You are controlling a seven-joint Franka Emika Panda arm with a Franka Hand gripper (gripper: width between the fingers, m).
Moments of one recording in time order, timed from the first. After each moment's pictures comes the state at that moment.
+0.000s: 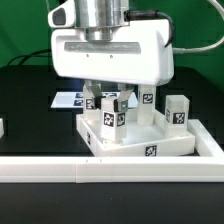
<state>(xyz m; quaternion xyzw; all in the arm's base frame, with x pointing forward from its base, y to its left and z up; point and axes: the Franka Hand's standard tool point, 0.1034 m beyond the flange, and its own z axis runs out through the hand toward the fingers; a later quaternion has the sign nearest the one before) 0.601 -0.006 0.084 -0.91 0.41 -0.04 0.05</state>
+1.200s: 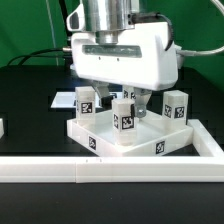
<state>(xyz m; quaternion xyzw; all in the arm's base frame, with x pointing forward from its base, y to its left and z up) 0.602 0.009 0.081 -0.90 0.43 -0.03 0.06</state>
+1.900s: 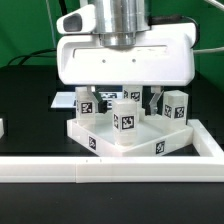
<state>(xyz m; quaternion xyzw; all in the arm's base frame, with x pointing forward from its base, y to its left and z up) 0.600 0.019 0.078 -0.99 0.15 -0.05 0.03</state>
